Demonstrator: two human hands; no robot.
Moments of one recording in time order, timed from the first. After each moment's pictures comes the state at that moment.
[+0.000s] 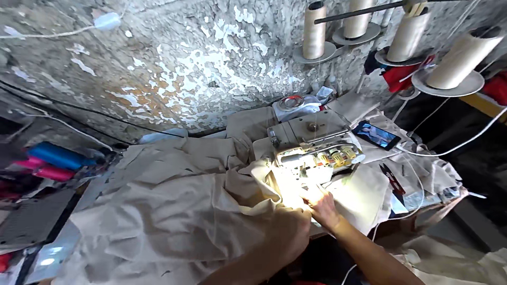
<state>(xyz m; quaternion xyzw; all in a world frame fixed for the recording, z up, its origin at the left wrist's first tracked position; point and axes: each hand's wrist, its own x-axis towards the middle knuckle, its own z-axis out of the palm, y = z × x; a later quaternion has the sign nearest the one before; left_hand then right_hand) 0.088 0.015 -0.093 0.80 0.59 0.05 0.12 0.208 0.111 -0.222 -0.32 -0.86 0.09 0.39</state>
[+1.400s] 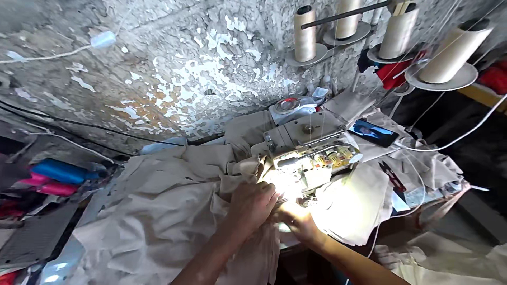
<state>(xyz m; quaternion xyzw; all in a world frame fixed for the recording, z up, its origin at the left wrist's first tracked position) 0.016 0.043 -0.063 0.78 0.61 0.10 -0.01 0.170 0.063 -0.219 -0.29 -0.79 0.35 0.43</state>
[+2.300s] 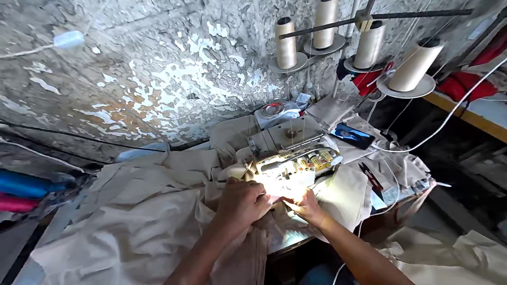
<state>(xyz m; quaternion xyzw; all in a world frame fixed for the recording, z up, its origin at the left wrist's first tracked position) 0.025 0.058 -0.055 0.77 0.62 0.13 0.07 0.205 0.126 -0.216 -0.30 -0.83 0.23 0.42</state>
